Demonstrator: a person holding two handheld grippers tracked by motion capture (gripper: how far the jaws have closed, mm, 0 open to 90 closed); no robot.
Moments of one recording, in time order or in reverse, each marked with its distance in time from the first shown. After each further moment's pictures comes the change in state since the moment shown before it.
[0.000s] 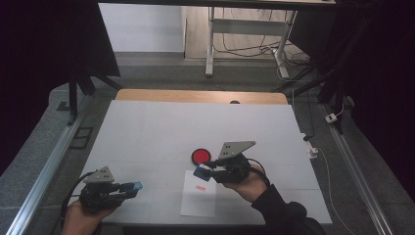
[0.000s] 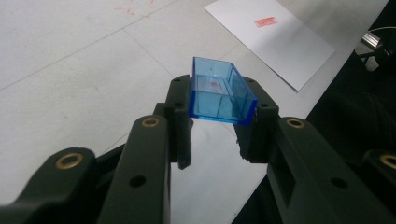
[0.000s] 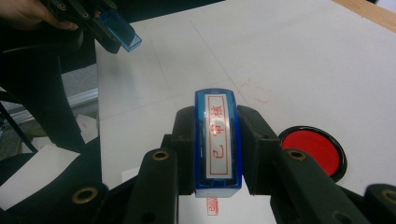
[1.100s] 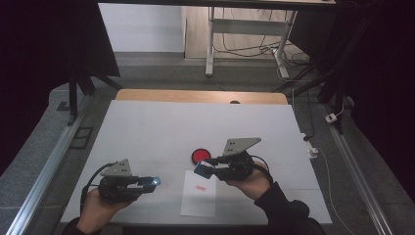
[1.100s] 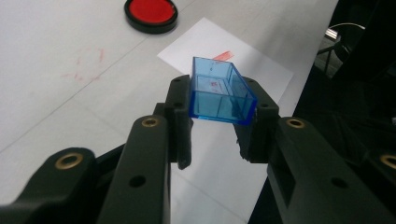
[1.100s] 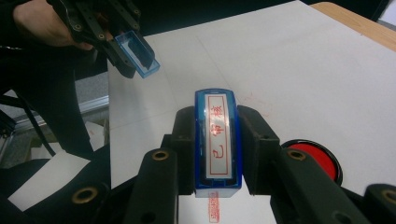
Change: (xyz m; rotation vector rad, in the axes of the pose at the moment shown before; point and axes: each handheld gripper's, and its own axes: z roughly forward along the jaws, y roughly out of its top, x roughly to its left) left arm -0.015 0.041 0.024 -0.038 -0.125 0.167; right arm -0.002 0.008 -0.013 -0.043 0.030 -0.008
